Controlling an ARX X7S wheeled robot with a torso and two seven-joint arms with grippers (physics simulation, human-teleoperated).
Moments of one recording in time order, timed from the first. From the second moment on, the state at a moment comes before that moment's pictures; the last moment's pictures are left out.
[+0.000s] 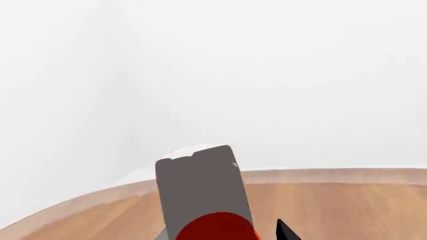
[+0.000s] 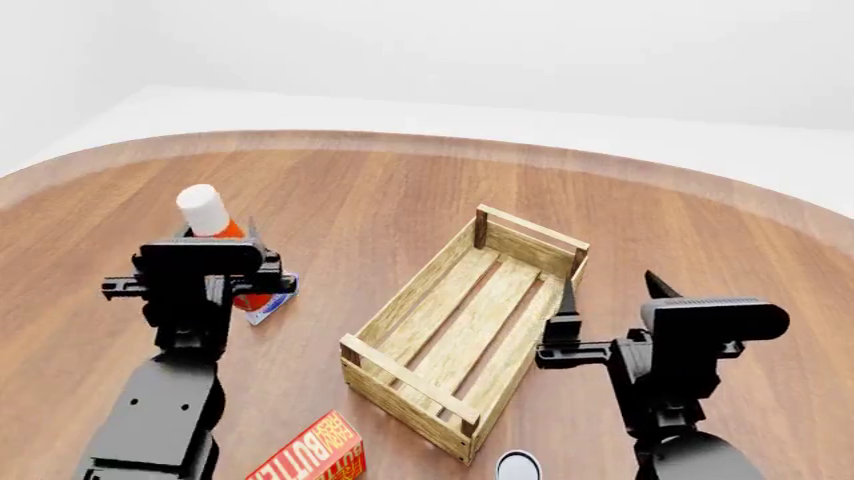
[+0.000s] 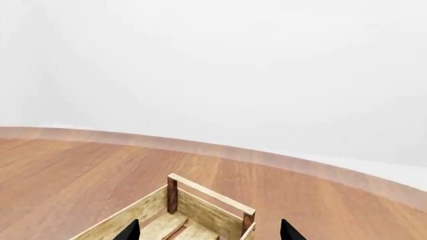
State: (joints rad) left arm -0.46 -0.27 0.11 -0.09 -0.12 -0.18 -0.18; right arm 0.21 0.44 -0.21 -0.39 0.42 0.42 0.34
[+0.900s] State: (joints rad) left arm -1.22 0.00 1.26 -0.87 -0.89 0.14 -0.32; right arm 0.00 0.55 0.06 -0.59 0.54 0.39 0.40
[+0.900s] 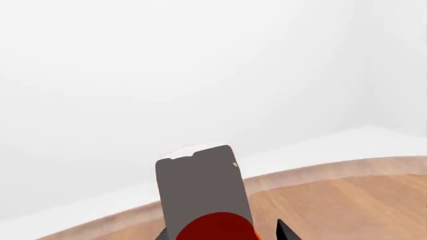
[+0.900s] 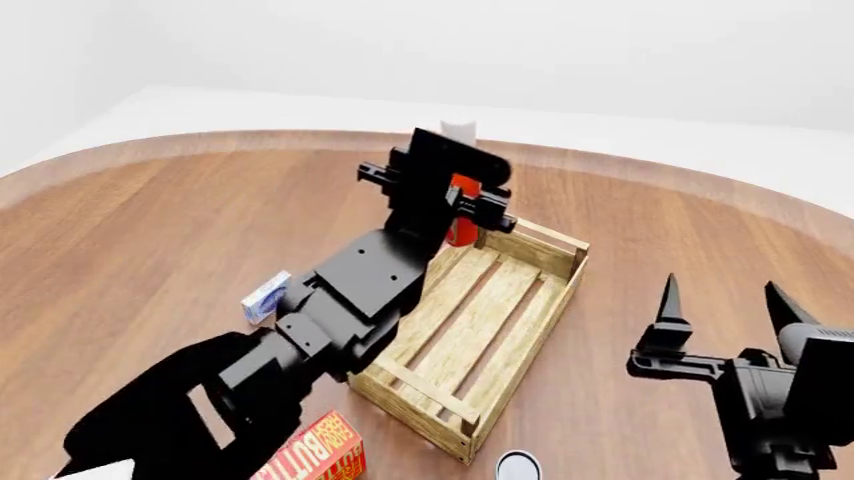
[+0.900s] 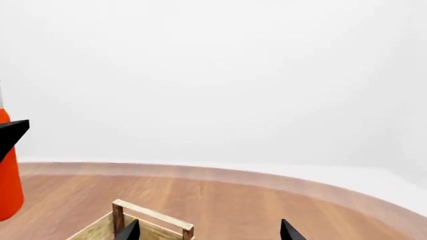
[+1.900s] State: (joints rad) left arm -1.31 0.00 1.55 -0.85 -1.18 0.21 -0.38; right arm -0.09 0.54 0.18 -0.62 0.57 0.37 0.48
